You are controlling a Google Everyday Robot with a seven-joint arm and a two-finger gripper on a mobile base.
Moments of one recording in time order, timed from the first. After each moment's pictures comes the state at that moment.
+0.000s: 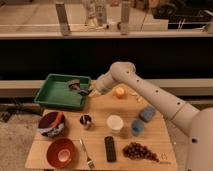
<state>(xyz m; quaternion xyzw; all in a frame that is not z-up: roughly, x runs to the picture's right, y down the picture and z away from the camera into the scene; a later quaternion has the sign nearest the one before) -0.080 0.013 0.804 -0.26 -0.34 0.09 0.90</state>
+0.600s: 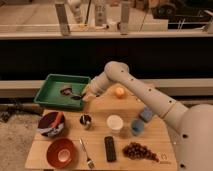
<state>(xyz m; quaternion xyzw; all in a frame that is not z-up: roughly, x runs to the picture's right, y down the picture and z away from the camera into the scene) -0.116 0.035 0.793 -0.29 -0.37 0.04 0.88</state>
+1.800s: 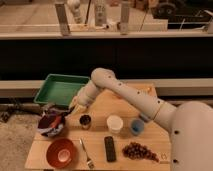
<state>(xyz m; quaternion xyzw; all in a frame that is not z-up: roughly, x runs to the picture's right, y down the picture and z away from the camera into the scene) -0.167 0.103 0.759 -0.35 -0.41 -0.06 0.84</state>
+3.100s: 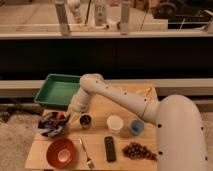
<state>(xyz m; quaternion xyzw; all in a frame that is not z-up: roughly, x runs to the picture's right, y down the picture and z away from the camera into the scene) -0.190 0.147 0.786 -0.38 -0.36 -0.12 0.84</state>
